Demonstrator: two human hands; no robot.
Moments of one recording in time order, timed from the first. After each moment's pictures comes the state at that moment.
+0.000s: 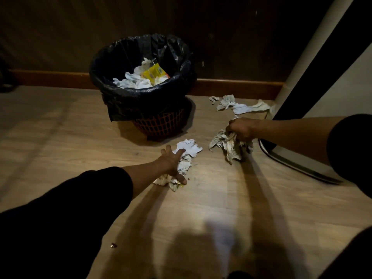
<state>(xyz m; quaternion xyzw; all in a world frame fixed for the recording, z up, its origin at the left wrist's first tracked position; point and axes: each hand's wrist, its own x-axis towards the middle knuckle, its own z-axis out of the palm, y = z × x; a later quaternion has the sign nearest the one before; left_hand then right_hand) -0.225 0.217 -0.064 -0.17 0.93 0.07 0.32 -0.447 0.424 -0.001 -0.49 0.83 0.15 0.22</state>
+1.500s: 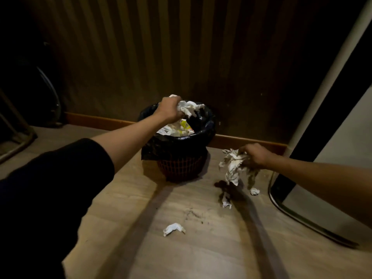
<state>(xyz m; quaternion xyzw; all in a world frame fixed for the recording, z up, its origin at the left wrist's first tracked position) -0.259 0.117 0.236 -0.18 0.96 0.17 -0.16 -0.401 0.412 0.121 -0.41 0.91 -0.05 0.09</state>
